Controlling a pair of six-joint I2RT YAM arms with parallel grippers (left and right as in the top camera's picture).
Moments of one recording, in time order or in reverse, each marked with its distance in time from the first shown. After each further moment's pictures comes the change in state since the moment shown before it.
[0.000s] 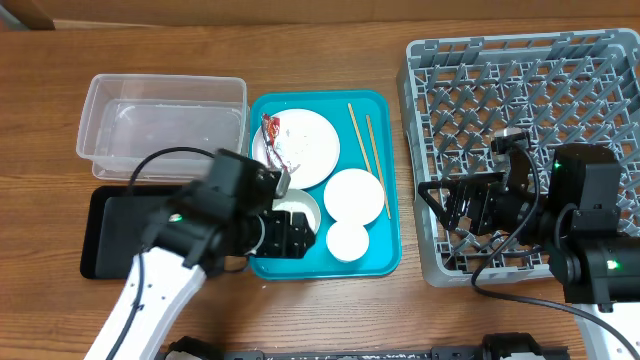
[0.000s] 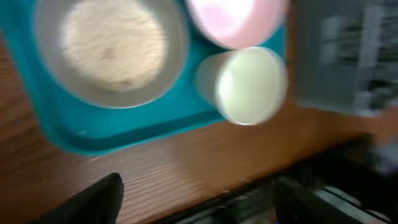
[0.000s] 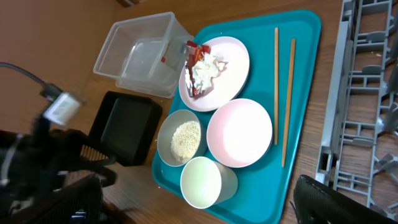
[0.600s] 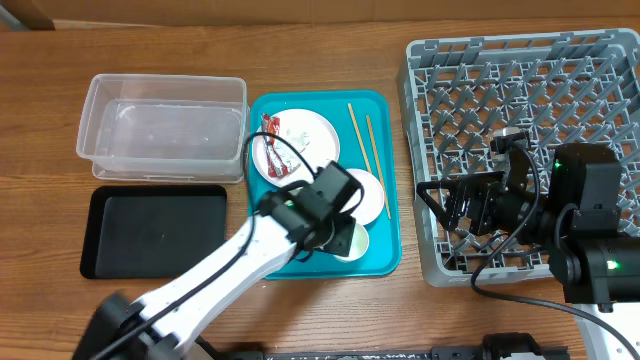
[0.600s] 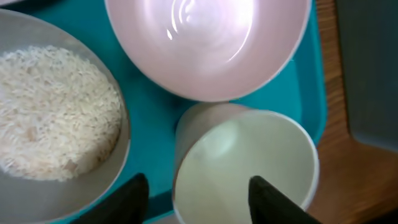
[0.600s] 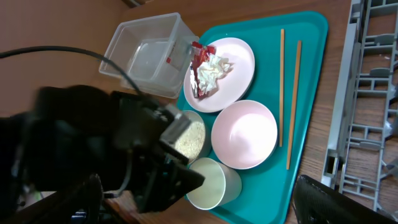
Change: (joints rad) left arm -0.323 0.337 -0.023 0.328 -0.283 -0.106; right arm 0.000 0.000 0.000 0.006 -0.018 0.000
